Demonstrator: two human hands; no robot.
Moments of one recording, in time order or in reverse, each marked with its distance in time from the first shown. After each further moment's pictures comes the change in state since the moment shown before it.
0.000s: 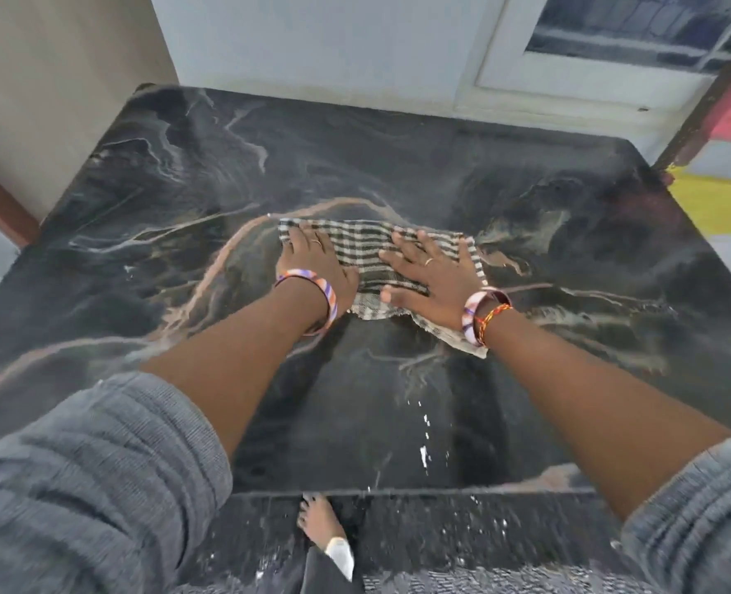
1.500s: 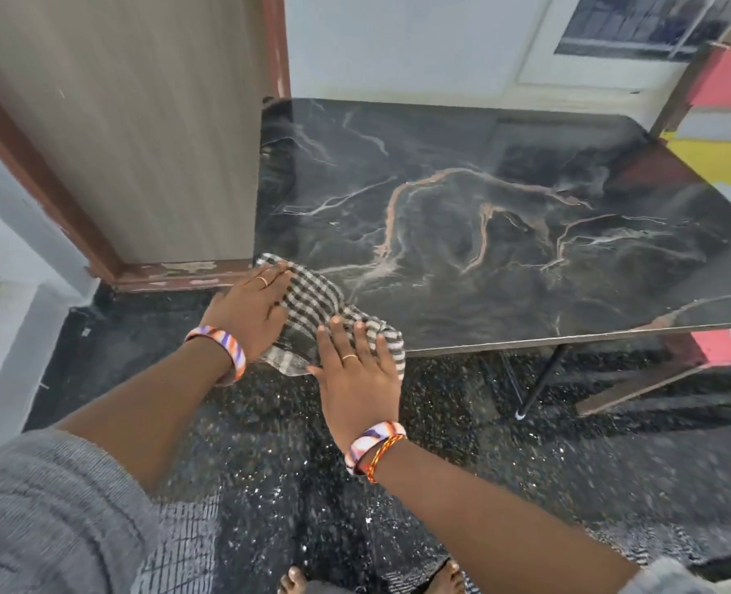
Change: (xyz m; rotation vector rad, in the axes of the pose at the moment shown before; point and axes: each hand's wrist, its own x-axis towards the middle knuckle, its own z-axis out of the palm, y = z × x) left_hand -0.160 -0.313 0.093 -0.361 0.187 0.270; right_hand -0.077 -0.422 0.138 -0.183 0.465 0.266
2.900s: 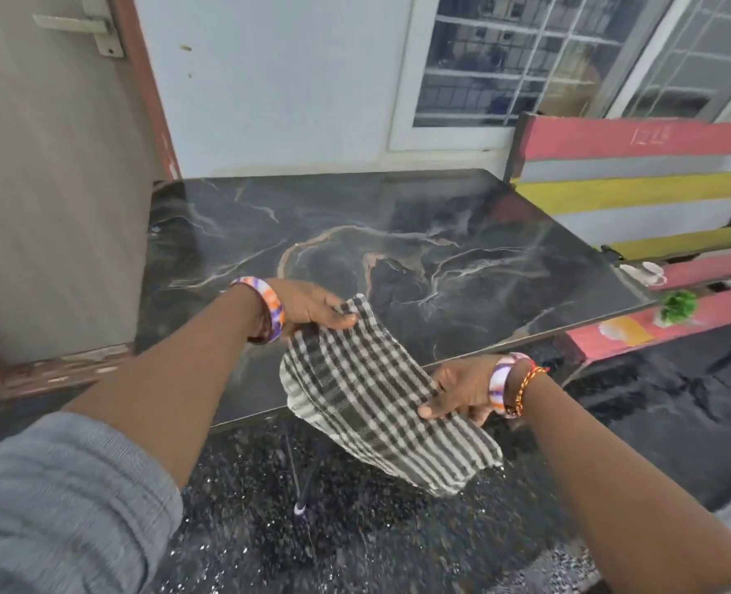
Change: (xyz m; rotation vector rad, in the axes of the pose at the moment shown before) left_hand 0.053 0.183 -0.065 -0.561 -0.748 0.148; right_hand -0.006 0.230 -0.132 0.733 -1.056 0.464
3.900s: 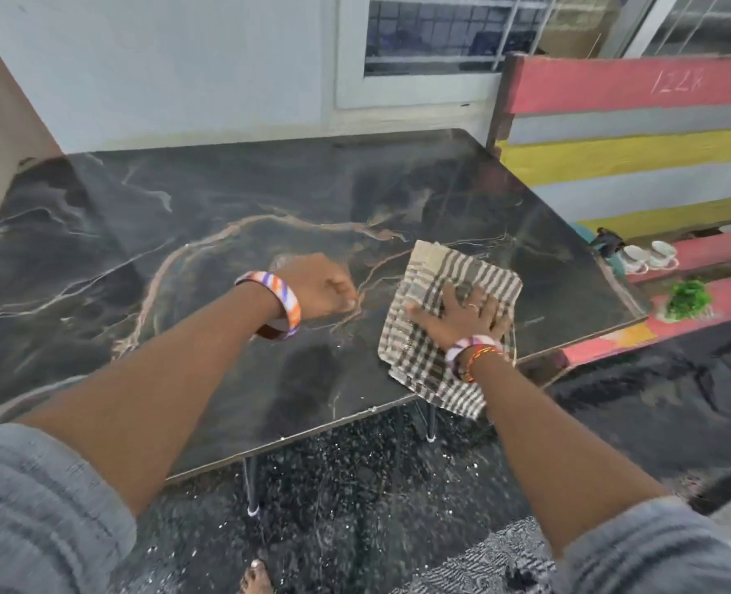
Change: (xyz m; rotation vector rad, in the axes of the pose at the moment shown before) left_hand 0.179 0.107 0.030 0.521 0.367 0.155; right_hand 0.106 0.122 -0.173 -0.181 0.767 0.232
